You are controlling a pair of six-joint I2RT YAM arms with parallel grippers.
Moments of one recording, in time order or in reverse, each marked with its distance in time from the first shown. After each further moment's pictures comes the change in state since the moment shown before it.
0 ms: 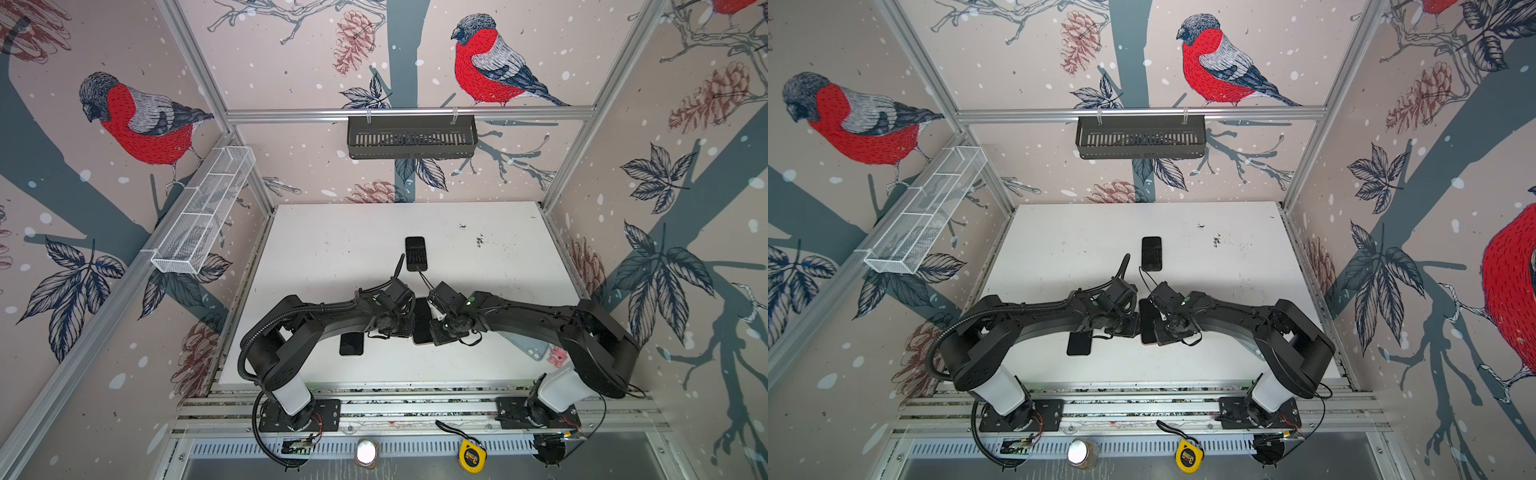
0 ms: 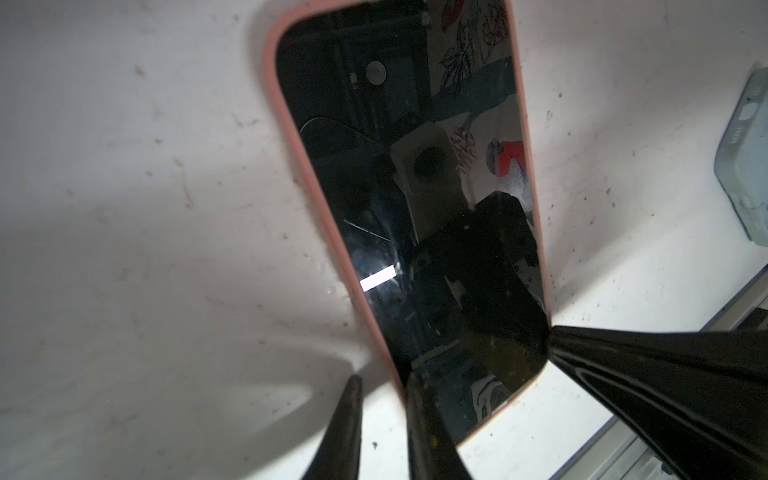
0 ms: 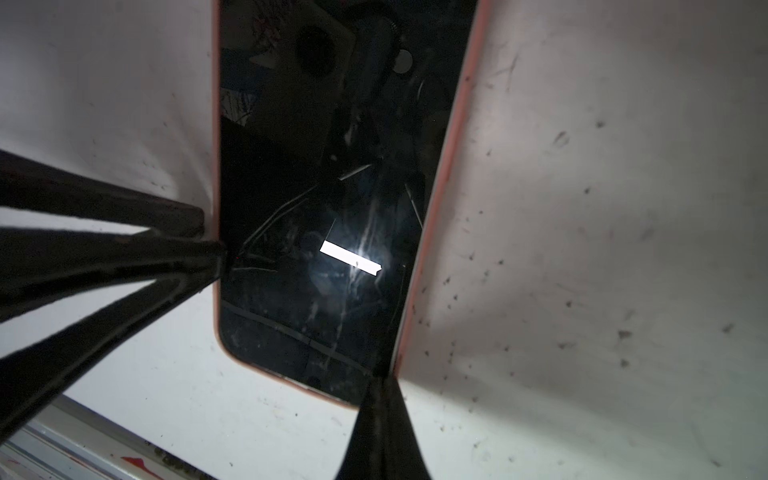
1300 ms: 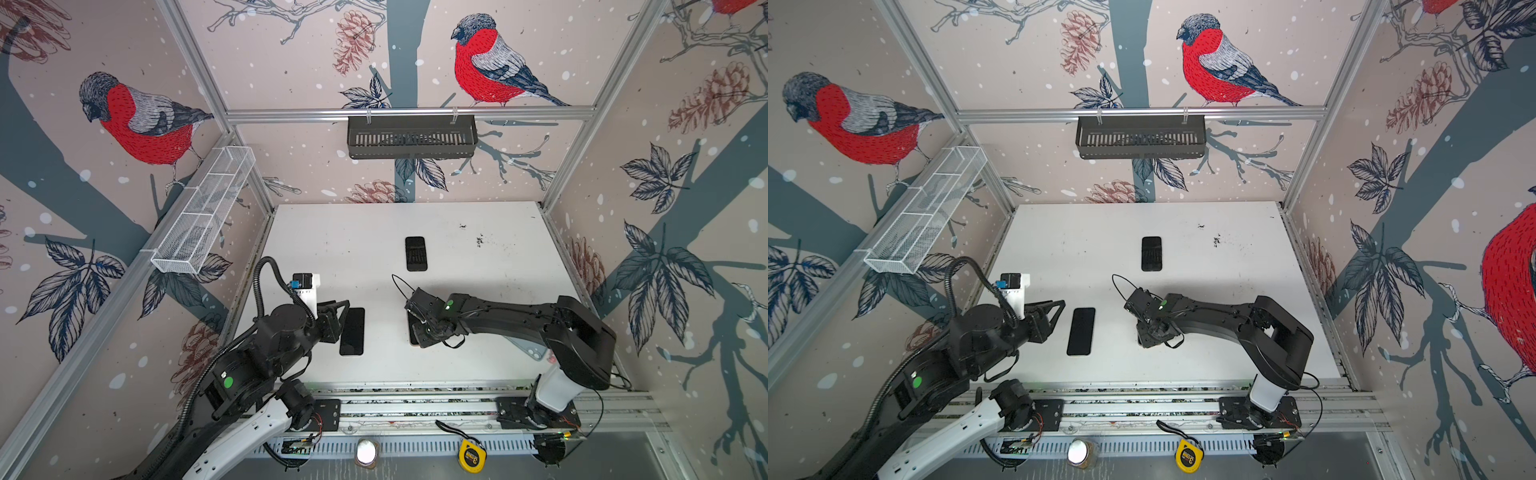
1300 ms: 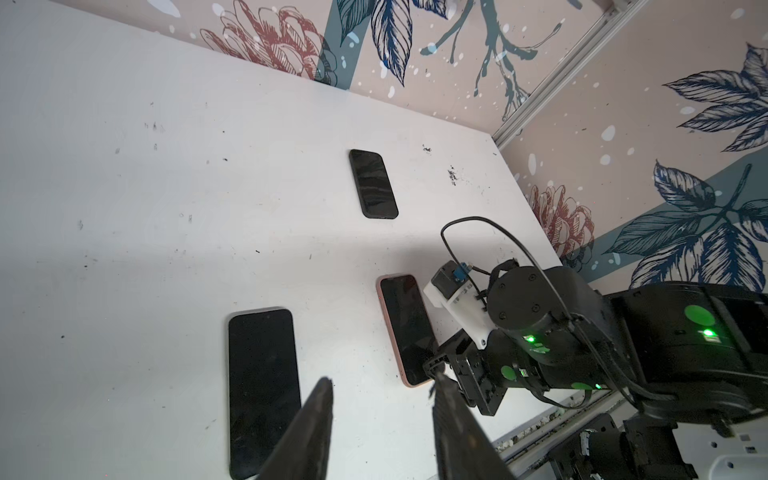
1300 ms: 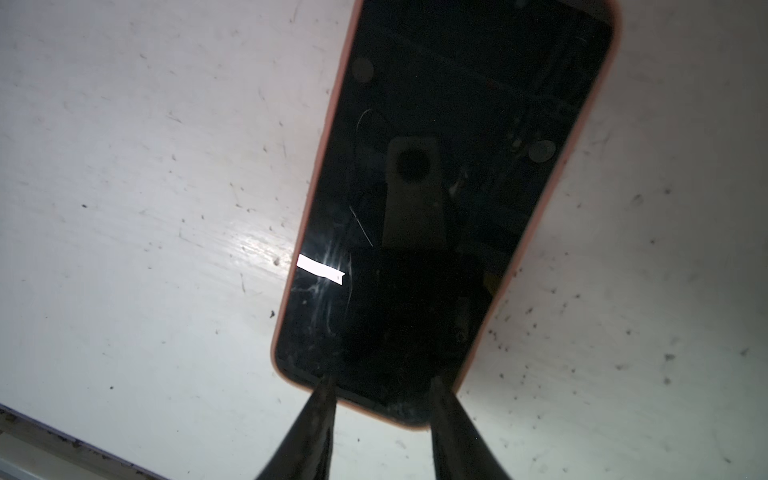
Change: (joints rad) left arm 0.066 -1.211 -0.011 -0.505 -0.427 0.027; right arm 0.140 0.092 0.142 -0.061 0.144 0.068
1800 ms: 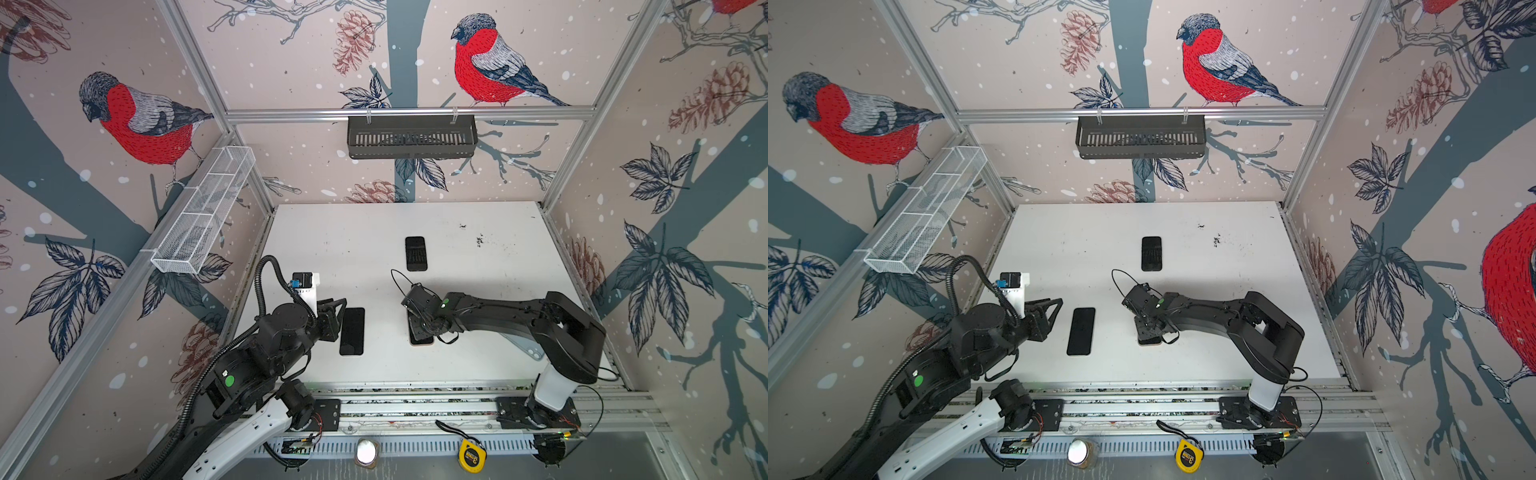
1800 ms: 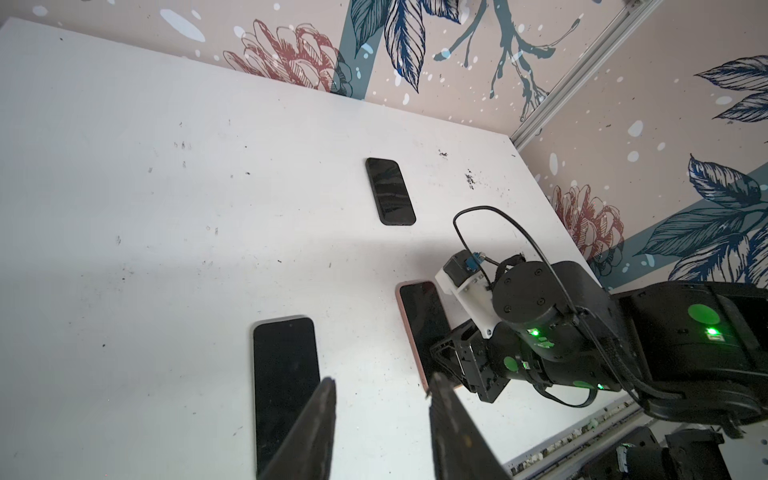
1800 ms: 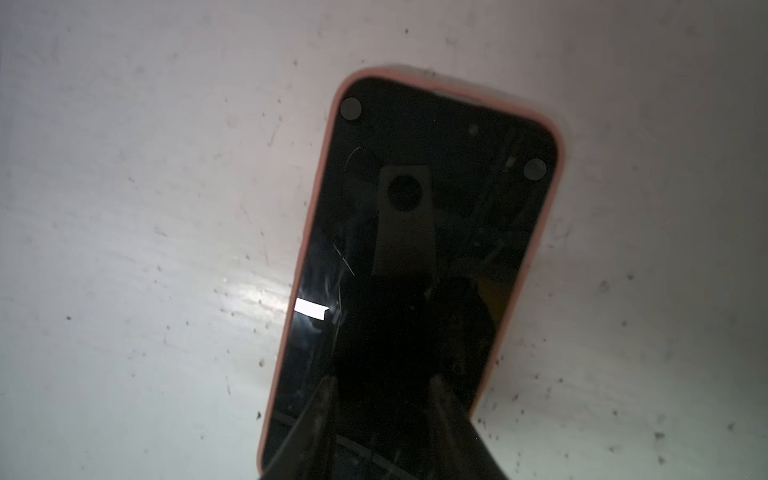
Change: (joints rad) left arm 0.000 0.019 -0.012 0.012 -0.050 0.048; right arm -0.037 0.088 0.026 0.115 0.081 0.007
